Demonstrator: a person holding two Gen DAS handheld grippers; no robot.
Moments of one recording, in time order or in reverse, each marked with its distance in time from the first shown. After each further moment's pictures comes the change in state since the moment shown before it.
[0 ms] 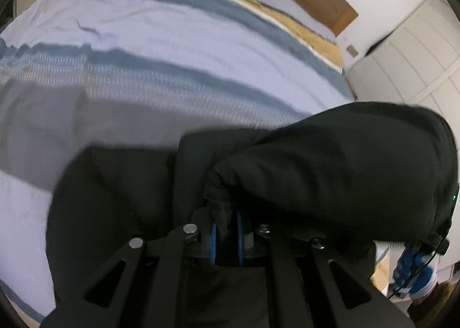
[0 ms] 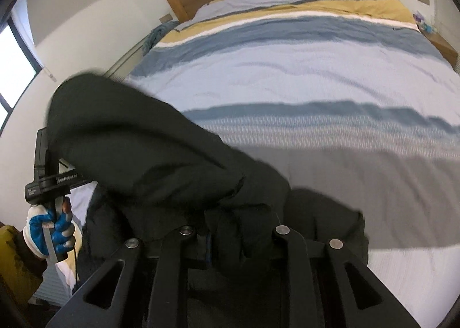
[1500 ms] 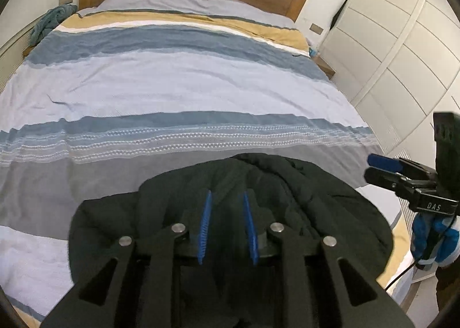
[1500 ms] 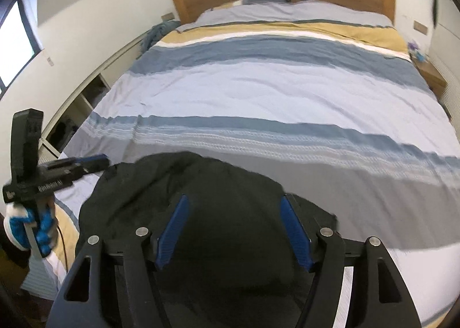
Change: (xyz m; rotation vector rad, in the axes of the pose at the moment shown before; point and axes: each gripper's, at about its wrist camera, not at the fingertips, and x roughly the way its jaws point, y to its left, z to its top) left arm -0.059 -0.092 0.013 0.275 -0.056 0.026; right arm -0.046 0.053 0.023 -0.108 -0.024 -0.095
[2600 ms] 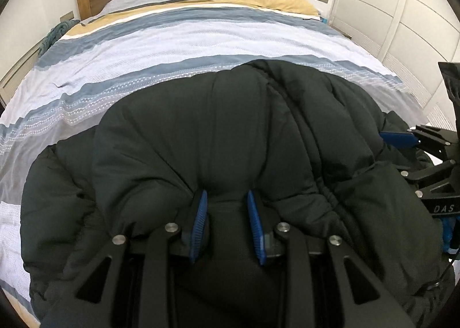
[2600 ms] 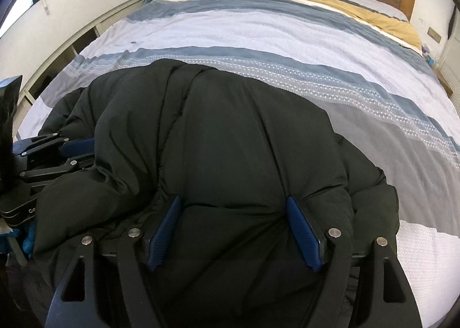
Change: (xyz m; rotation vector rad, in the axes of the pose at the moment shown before) left arm 0.091 -0.018 -0.113 0.138 0.016 0.192; right arm 0.093 0.003 -0.098 -0.115 0.110 -0.097
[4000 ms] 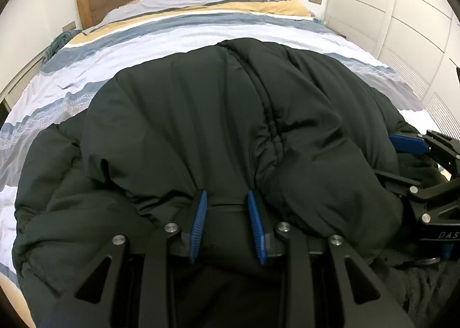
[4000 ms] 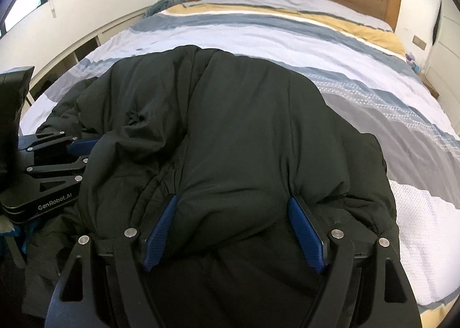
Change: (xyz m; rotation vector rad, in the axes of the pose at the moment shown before) left arm -0.019 -0.036 -0.047 0.029 -0.055 0.021; right arm -0.035 0.018 -0.063 0.000 -0.138 -0.055
